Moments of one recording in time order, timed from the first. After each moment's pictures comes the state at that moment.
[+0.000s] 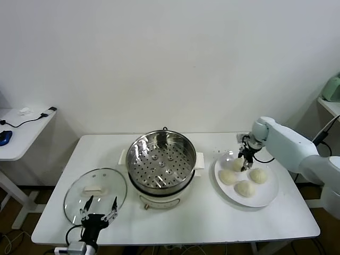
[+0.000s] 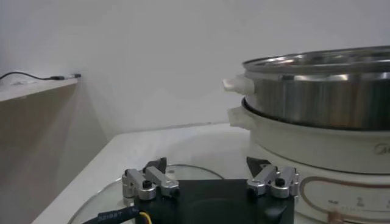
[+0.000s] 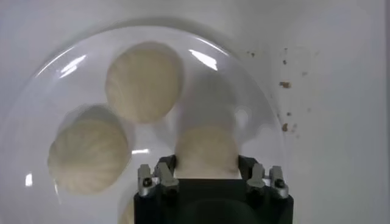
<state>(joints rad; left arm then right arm) 1.69 -1.42 -0.60 -1.95 -0.07 -0.01 -0.01 0.24 0.99 -1.10 0.69 0.09 -0.06 -1.11</state>
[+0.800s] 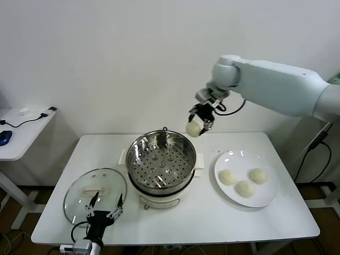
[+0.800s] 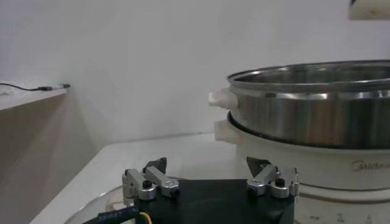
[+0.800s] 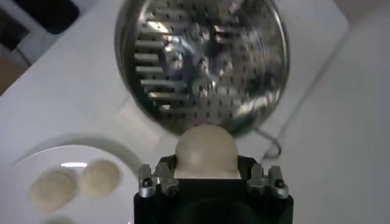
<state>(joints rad) 1.68 -1.44 -0.57 -1.98 -0.04 -0.01 -0.01 0.79 1.20 -1.48 1.21 0.33 0.26 -1.12</state>
